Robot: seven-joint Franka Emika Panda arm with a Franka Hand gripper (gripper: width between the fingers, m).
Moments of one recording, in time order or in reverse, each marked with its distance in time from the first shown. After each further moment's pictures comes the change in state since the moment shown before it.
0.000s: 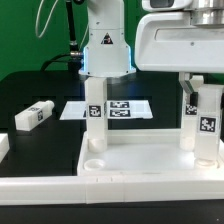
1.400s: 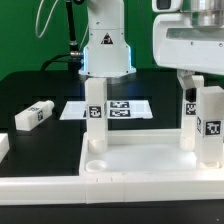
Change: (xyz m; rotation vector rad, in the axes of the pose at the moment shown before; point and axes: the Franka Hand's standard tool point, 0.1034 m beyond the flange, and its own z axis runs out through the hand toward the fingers) arm -0.006 -0.003 0.003 -0.004 -0.072 0.505
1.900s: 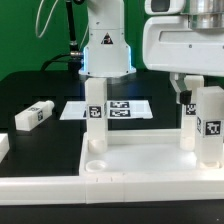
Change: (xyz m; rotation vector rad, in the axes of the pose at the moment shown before) arm 0.007 0.002 0.000 -0.020 0.023 -0.490
